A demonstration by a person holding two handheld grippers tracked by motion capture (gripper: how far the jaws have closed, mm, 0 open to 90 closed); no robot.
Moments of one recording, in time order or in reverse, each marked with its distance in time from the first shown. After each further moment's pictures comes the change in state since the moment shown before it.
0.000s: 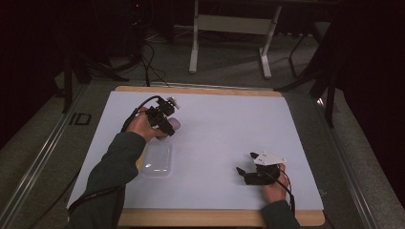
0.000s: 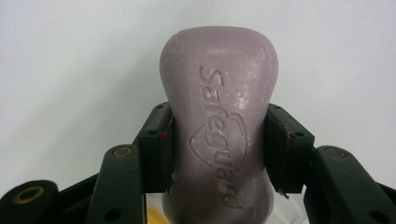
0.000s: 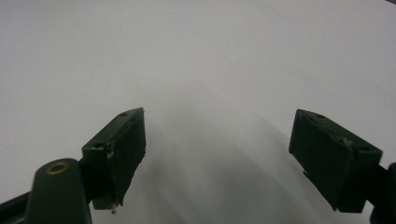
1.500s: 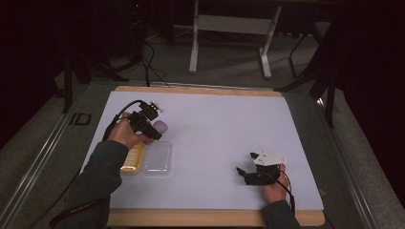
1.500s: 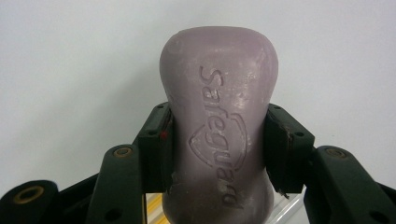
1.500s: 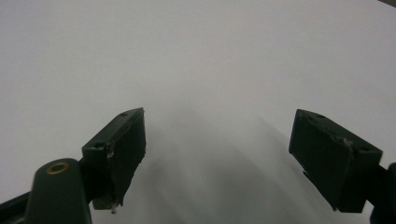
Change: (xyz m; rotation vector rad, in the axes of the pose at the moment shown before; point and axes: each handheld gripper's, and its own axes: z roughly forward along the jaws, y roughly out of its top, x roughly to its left) left arm 0.012 -0.048 -0.020 -0.055 -0.004 -0.041; right arm 0.001 0.000 0.000 -0.006 0.001 -0.008
